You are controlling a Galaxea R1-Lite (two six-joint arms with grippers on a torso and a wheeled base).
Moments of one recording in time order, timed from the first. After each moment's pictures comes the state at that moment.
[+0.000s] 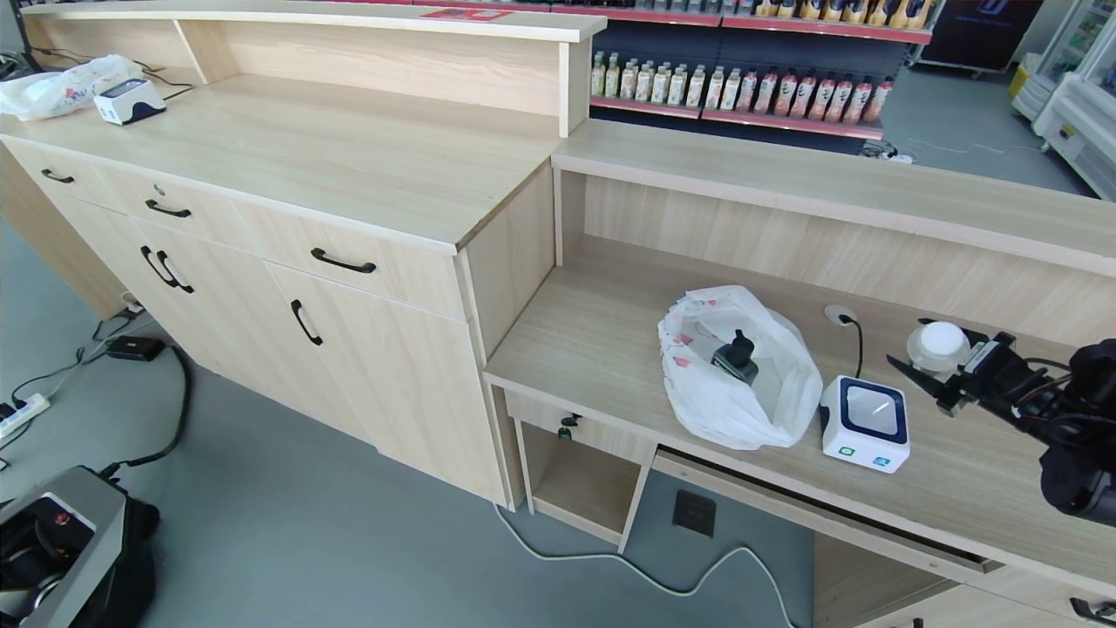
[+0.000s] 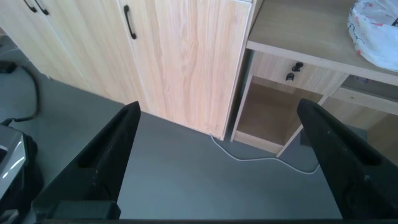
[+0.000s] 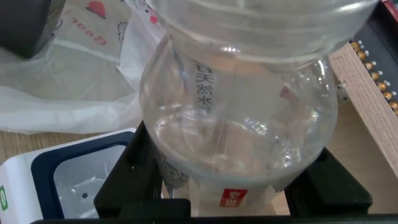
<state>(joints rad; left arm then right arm) 0.00 0.00 0.00 0.00 -0.05 0.00 -0.44 2.31 -0.88 -1.57 0.90 -0.86</state>
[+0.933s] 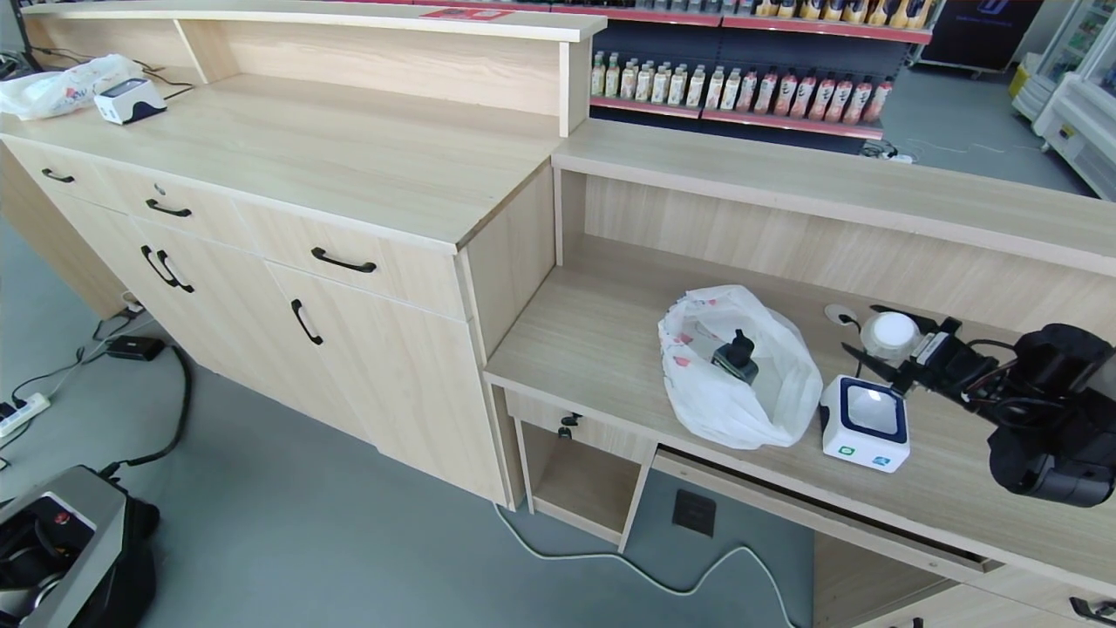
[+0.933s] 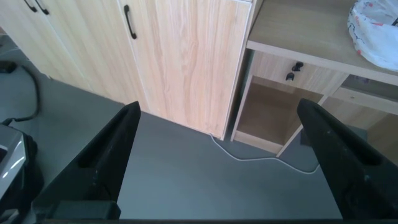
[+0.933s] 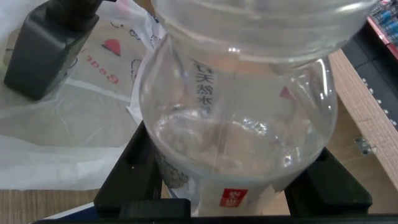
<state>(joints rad) 0.00 0.00 0.00 0.00 -0.05 0.00 -0.34 2.37 -1.01 -1.57 0.91 -0.87</state>
